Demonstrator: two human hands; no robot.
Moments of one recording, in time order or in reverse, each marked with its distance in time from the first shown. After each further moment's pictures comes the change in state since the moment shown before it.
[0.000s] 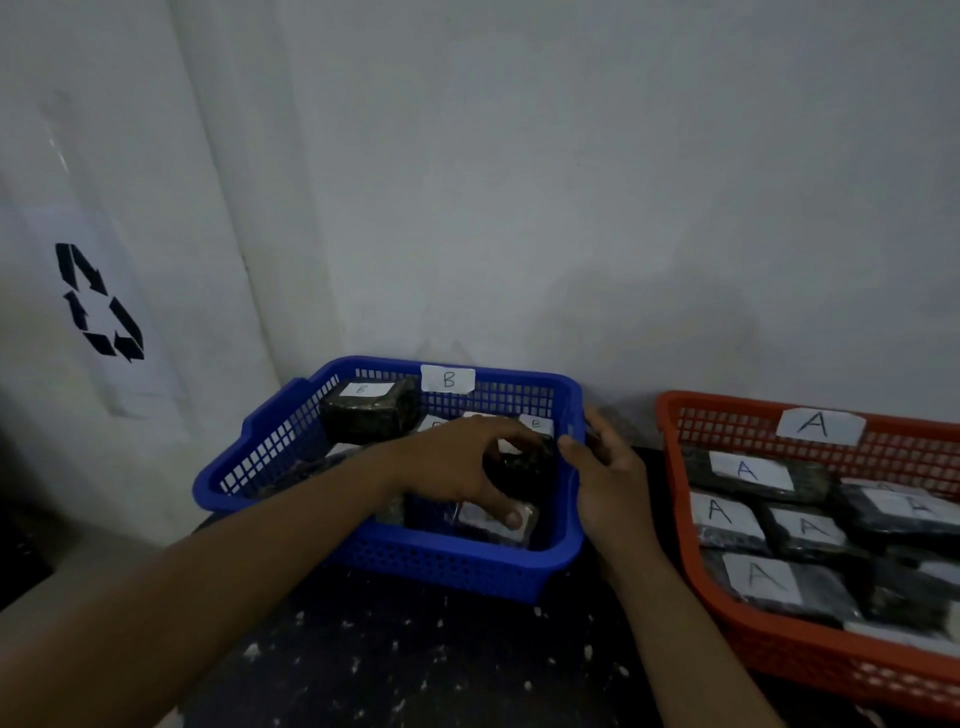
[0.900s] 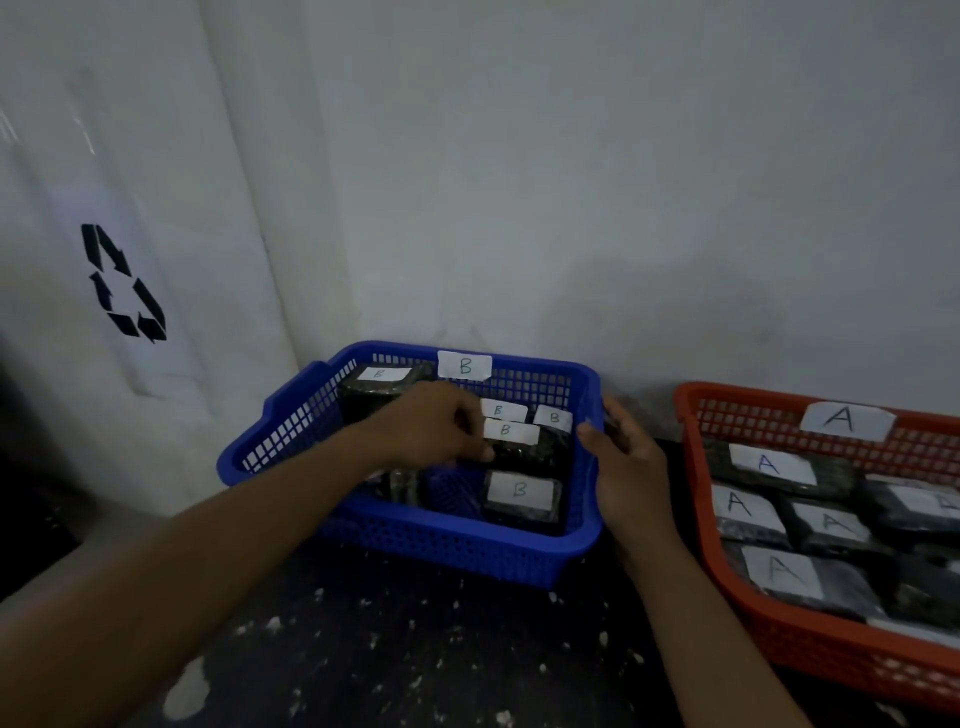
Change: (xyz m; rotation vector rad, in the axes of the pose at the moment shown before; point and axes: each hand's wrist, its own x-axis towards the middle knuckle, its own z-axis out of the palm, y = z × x) left_hand -0.026 -0.015 -0.019 -0.011 0.240 -0.250; right_hand -0.001 -0.001 0.001 0.049 0.011 0.021
